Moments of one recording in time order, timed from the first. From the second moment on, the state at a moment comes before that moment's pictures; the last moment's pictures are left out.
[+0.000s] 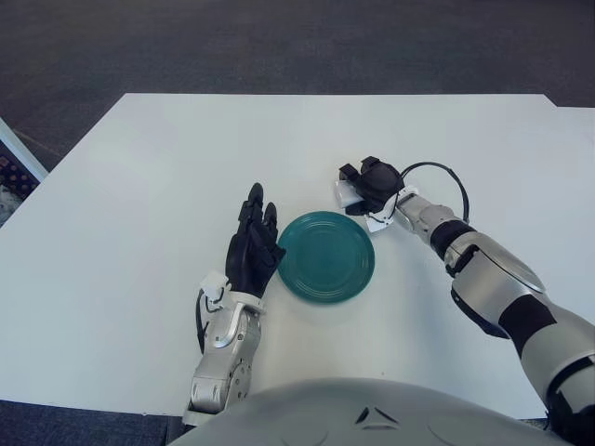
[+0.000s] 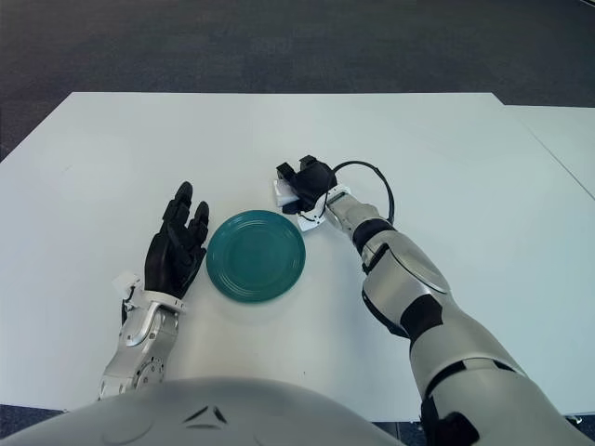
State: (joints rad) left arm 0.37 -0.10 -0.22 -0.35 -0.27 -0.05 0.01; right arm -0.88 -0.24 0.93 1.29 -1.01 -0.34 -0.55
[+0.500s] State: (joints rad) left arm 0.41 -0.10 -0.23 -0.44 -0.33 -0.02 0.02; right arm -0.90 -0.27 0.94 1.29 -1.00 -0.36 -0.51
